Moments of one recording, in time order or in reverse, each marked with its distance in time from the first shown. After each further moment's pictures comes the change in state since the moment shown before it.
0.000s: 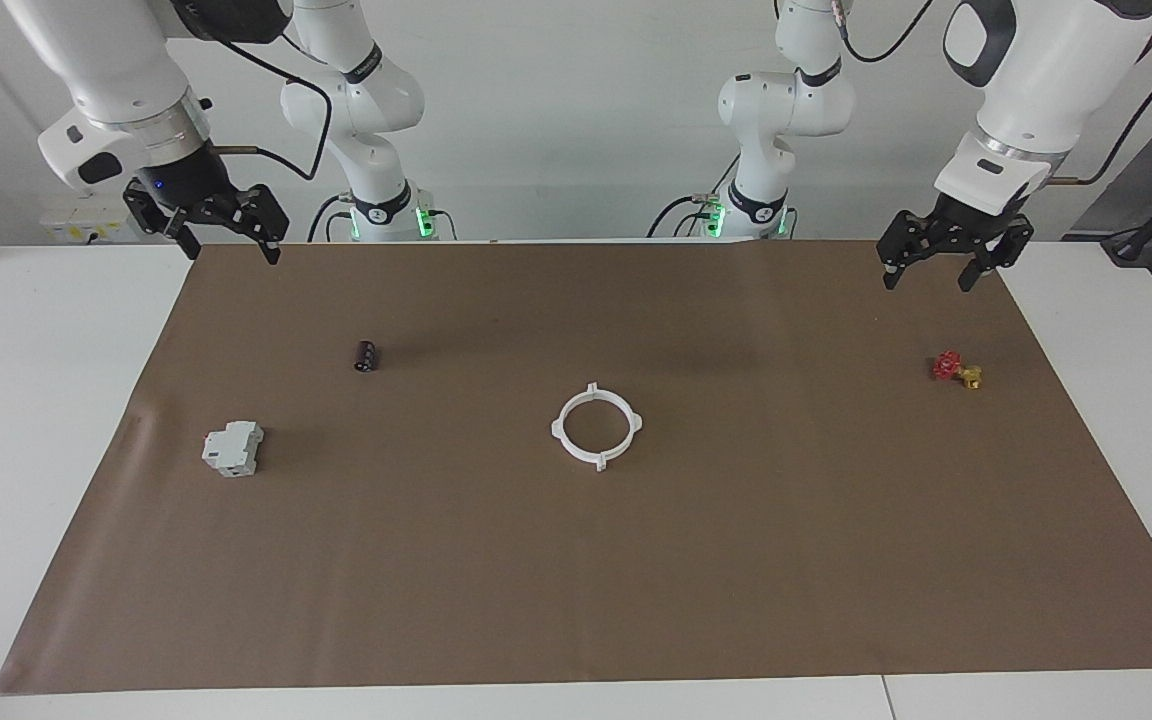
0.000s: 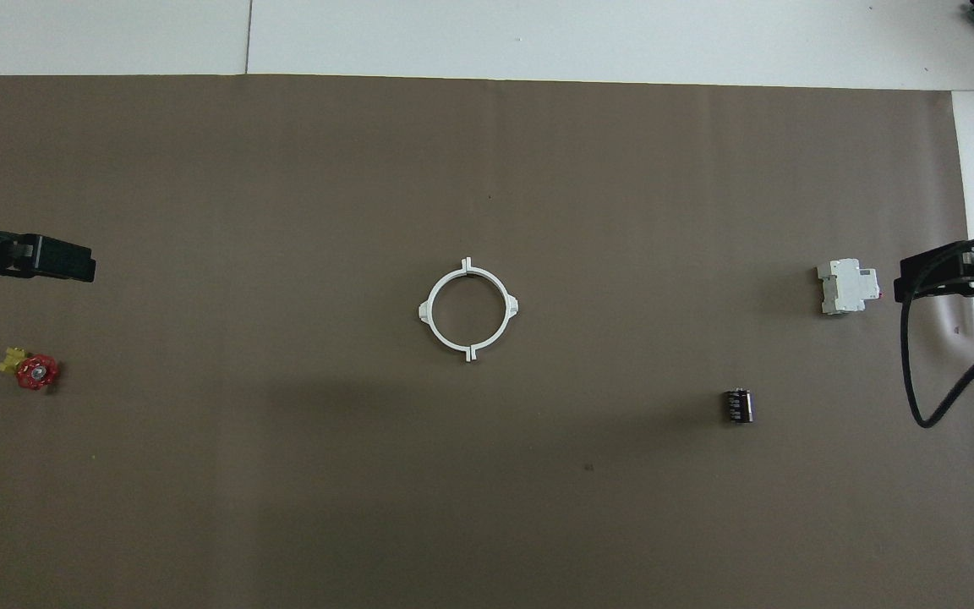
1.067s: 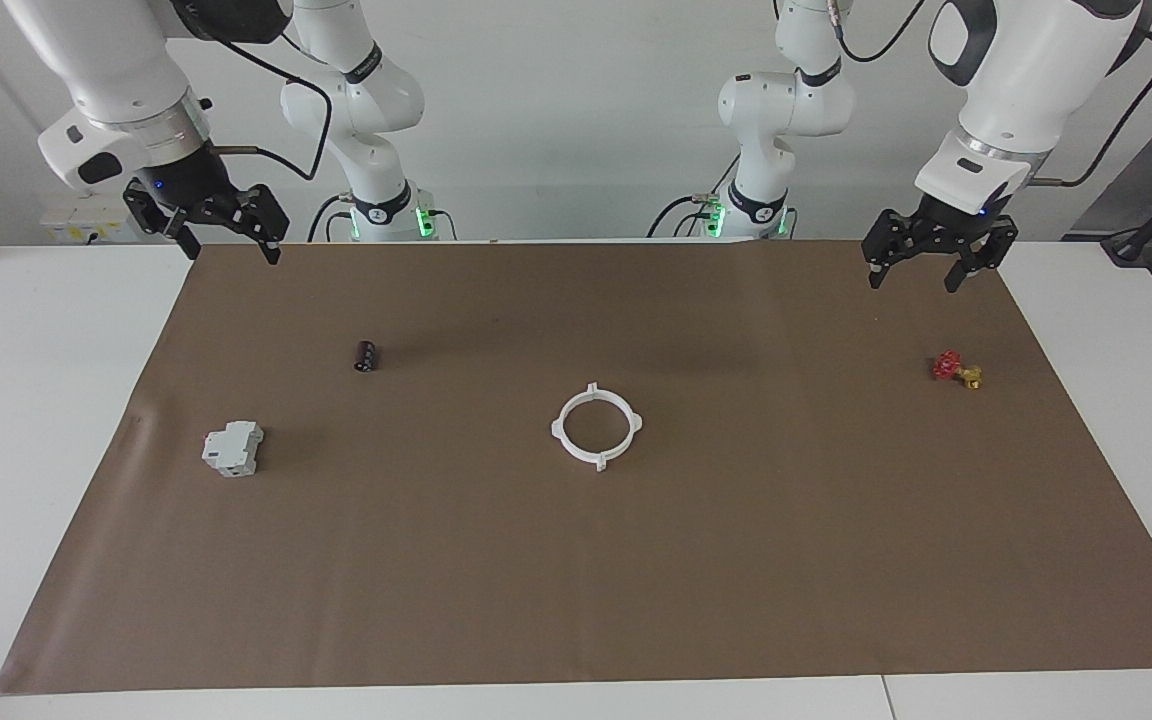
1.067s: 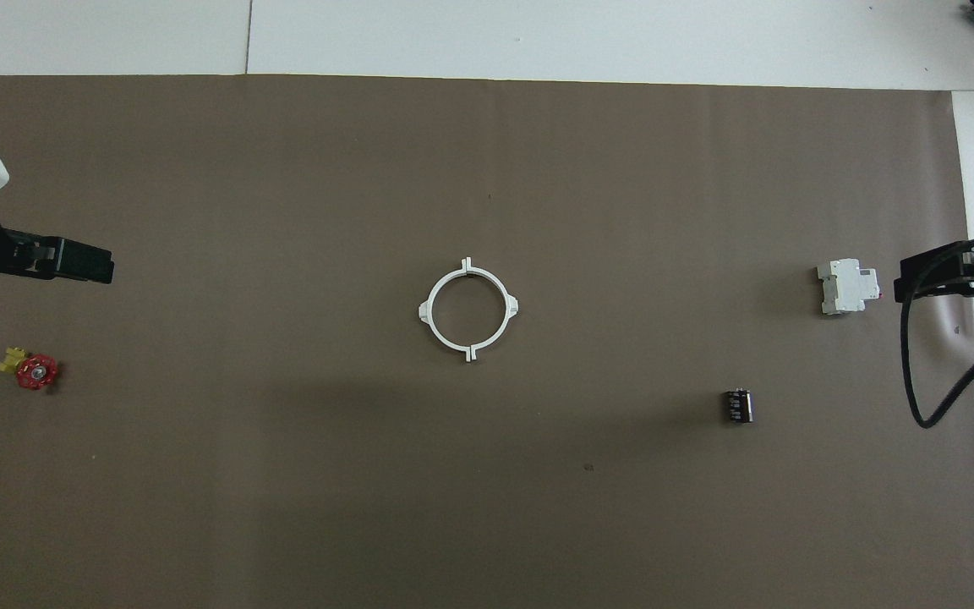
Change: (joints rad) left arm 0.014 0.000 -0.041 0.000 0.000 0.000 -0.001; right arm 0.000 0.000 0.000 0.000 0.000 0.000 0.000
